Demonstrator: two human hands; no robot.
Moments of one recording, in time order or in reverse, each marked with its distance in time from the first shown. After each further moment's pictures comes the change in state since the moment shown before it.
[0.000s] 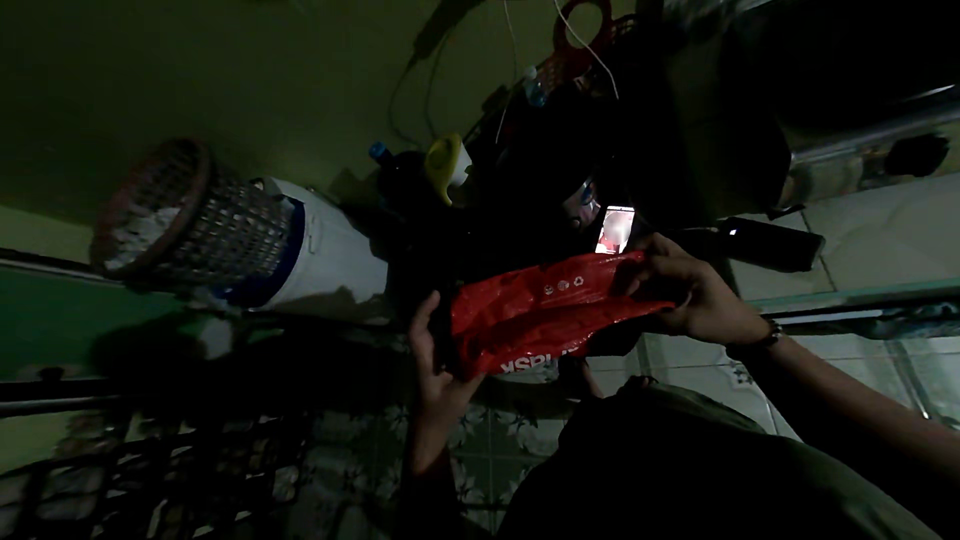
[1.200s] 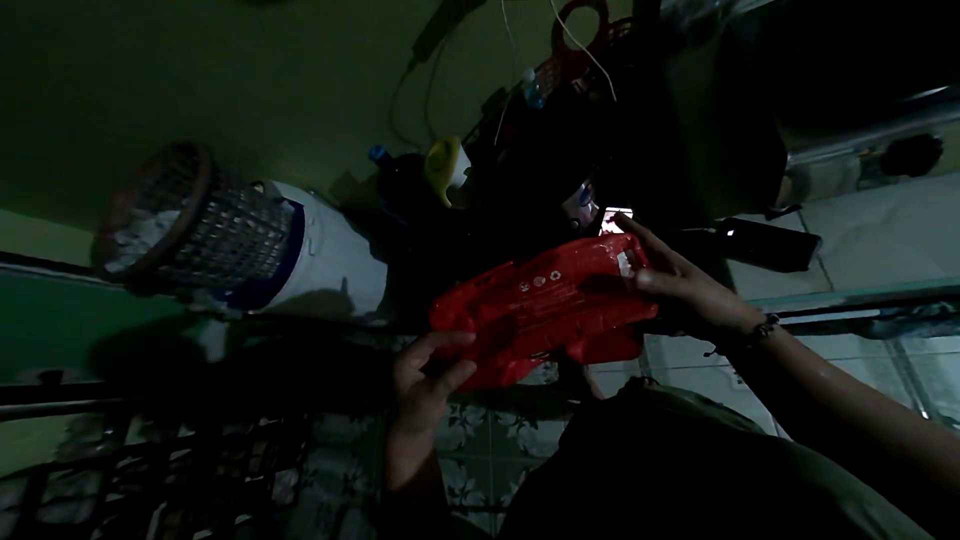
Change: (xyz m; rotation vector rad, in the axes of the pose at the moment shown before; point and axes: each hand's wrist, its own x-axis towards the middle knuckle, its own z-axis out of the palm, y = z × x) left_hand 0.003 0.003 -0.021 -0.236 -0.056 -0.129; right_hand 0.013 -0.021 0.005 0.528 -0.033 0.555
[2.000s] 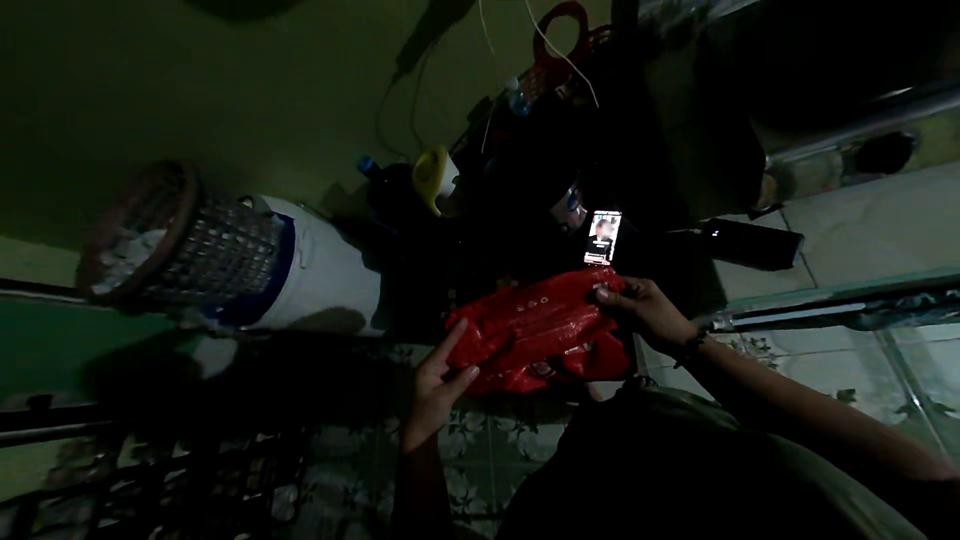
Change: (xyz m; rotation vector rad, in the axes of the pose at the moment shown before) left_hand -0.004 -0.058 -0.005 -0.012 -0.135 -0.135; right_hand 0.016 0.074 -0.005 -0.011 0.239 0.011
